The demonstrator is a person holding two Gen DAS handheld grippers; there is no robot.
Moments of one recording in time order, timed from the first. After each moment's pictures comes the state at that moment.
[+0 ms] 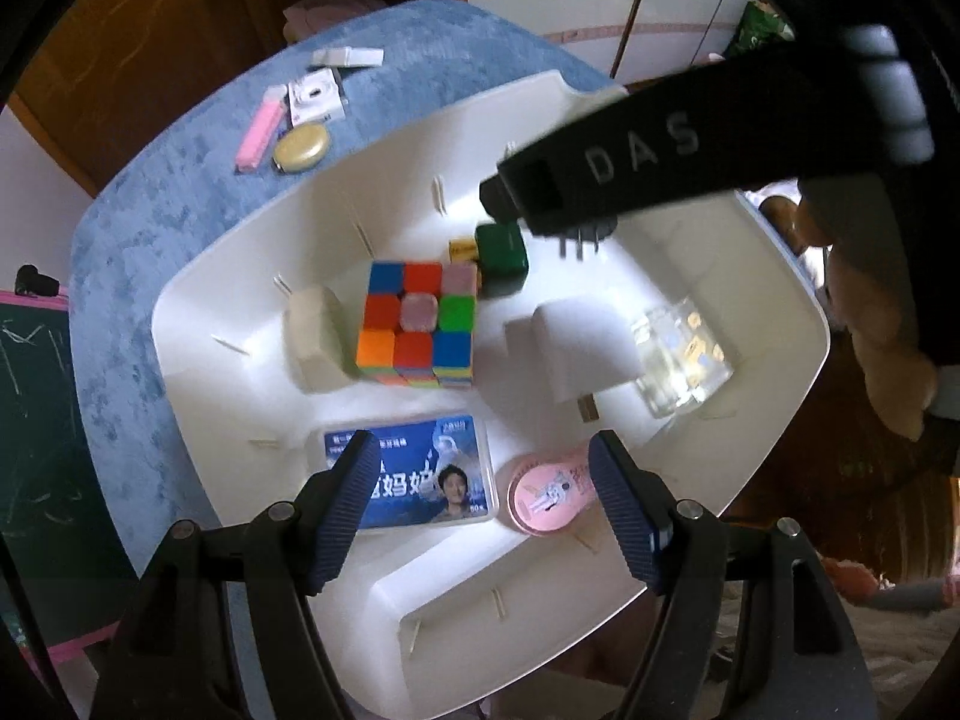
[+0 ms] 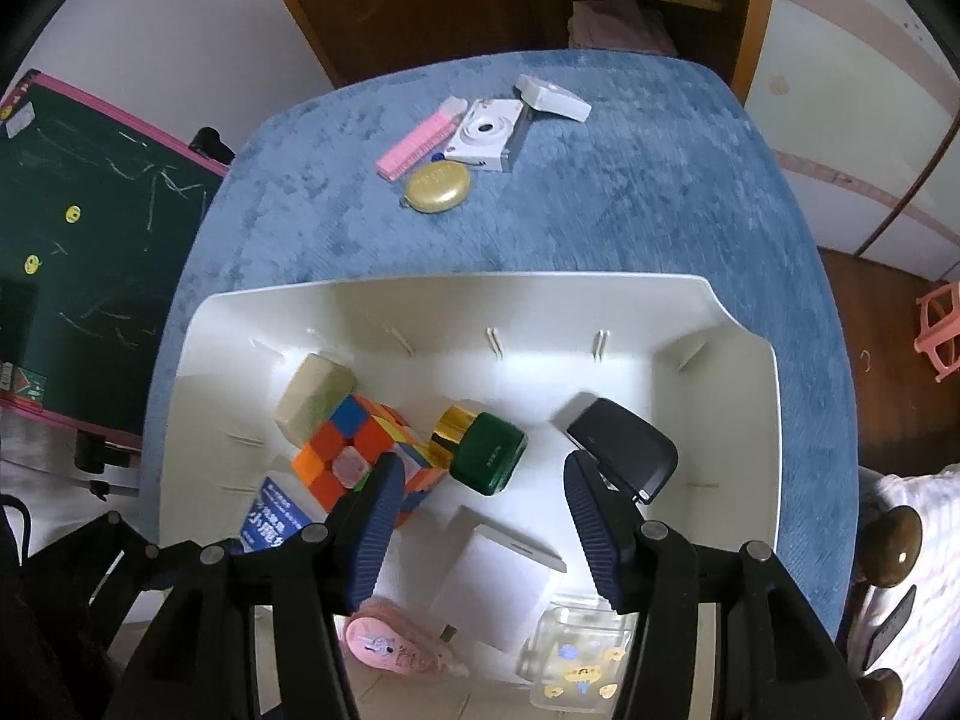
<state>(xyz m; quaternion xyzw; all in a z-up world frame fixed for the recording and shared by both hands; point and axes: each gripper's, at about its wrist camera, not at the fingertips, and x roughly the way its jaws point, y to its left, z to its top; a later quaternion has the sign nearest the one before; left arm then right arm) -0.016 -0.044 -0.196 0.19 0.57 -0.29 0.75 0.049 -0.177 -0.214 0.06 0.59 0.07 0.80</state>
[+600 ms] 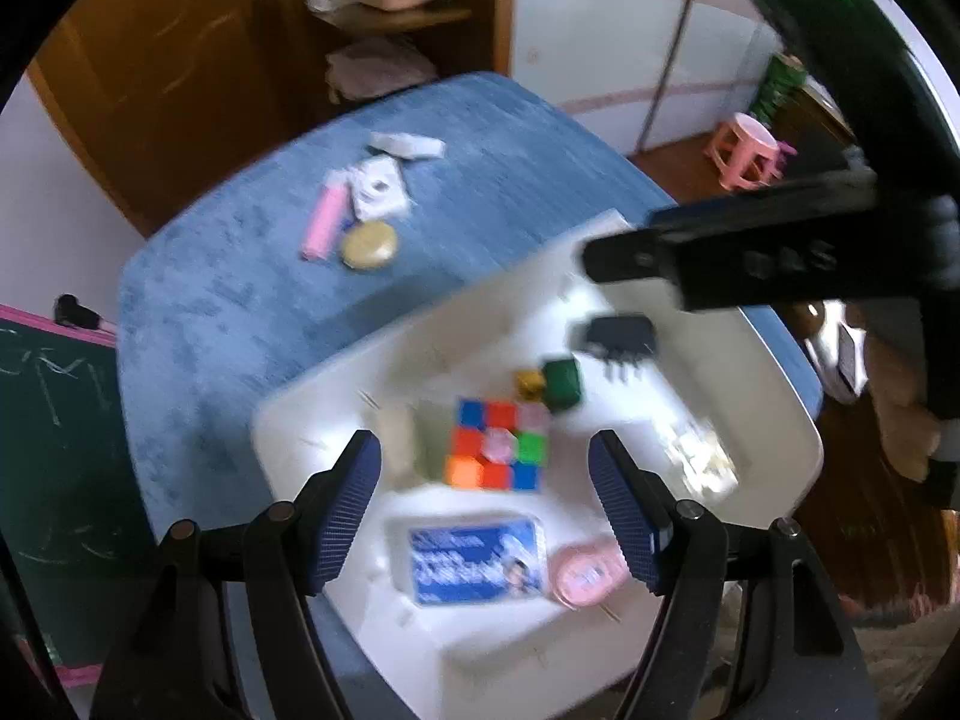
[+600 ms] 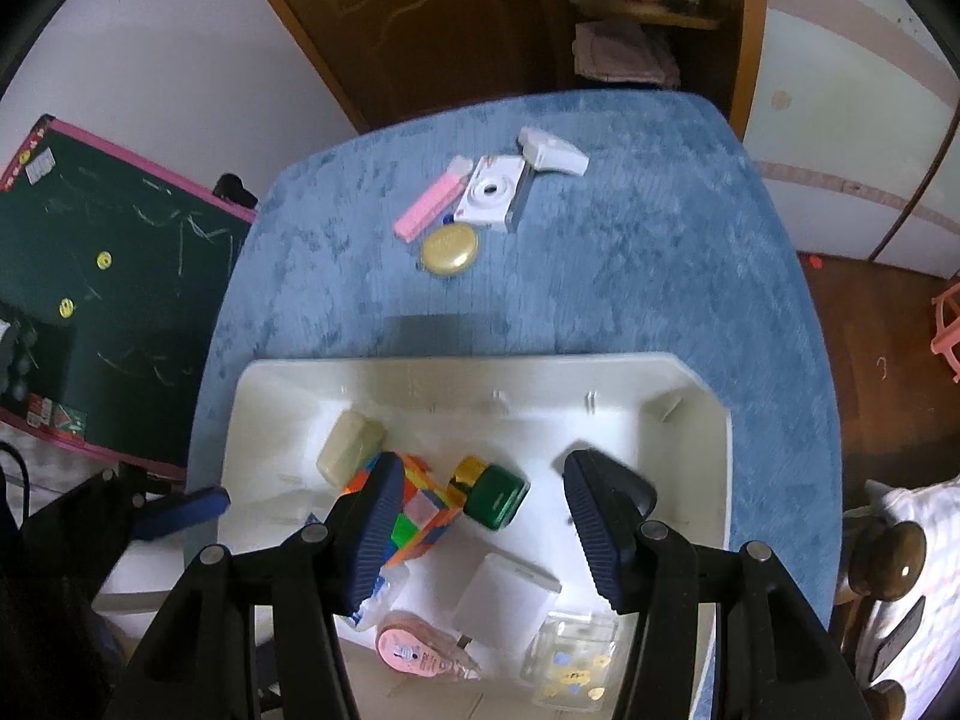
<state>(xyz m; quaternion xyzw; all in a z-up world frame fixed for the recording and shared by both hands) 0.039 -0.038 -0.145 0.17 0.52 -0.25 0.80 0.070 -0.201 -0.170 0.10 0.57 0.09 0.81</state>
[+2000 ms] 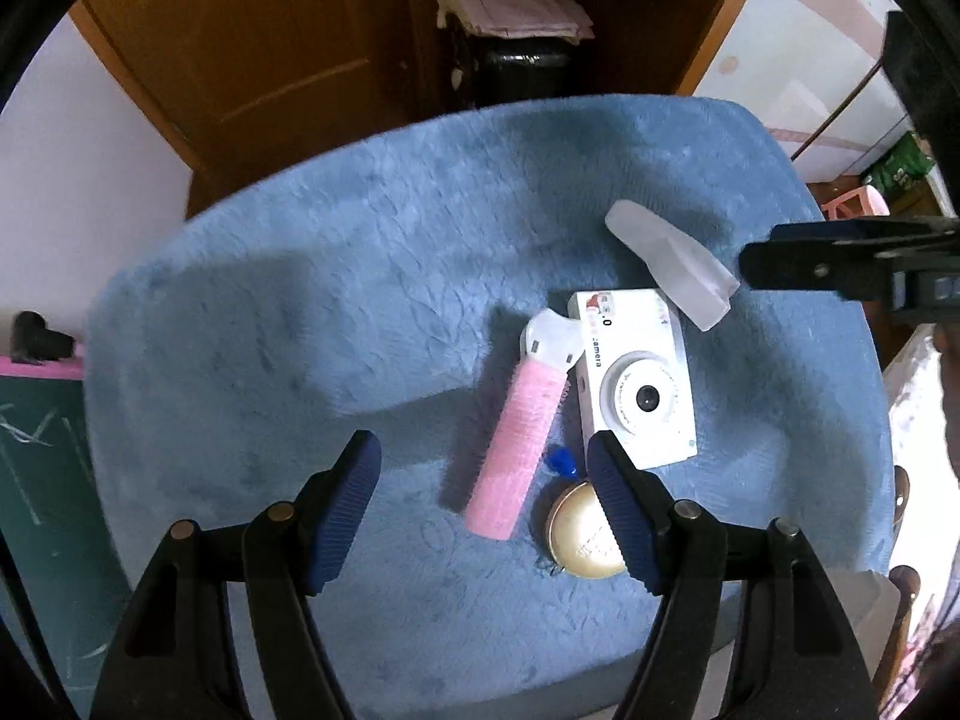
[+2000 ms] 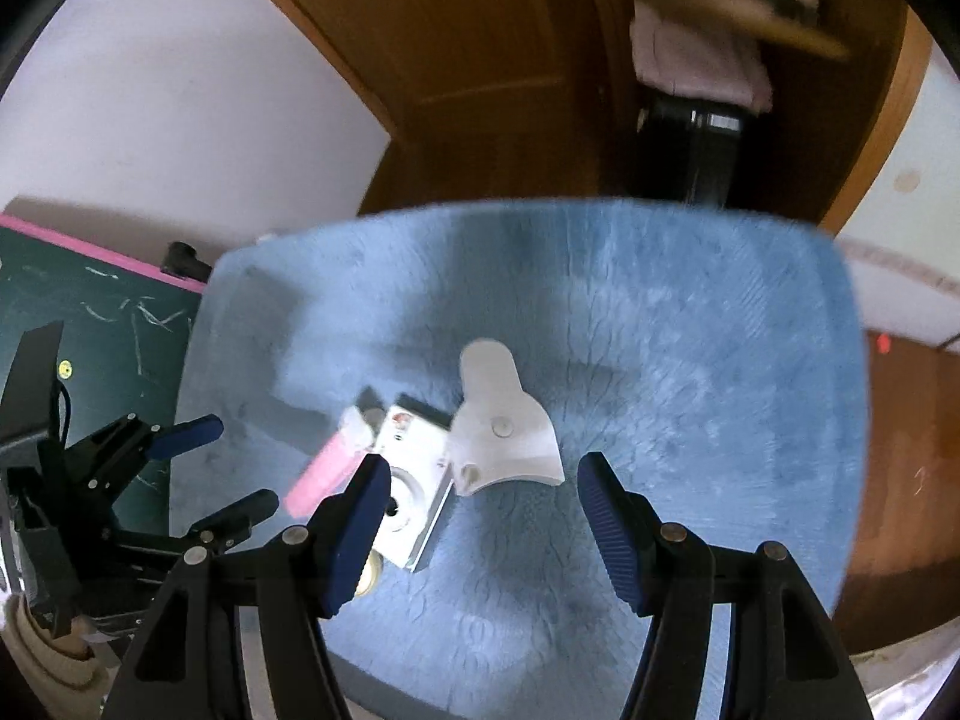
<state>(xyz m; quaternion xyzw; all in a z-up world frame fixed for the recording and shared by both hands) 0.325 -0.039 -0.243 0.10 0.62 -0.16 0.76 0.368 -0.247 -0.248 0.10 0.63 0.17 0.75</state>
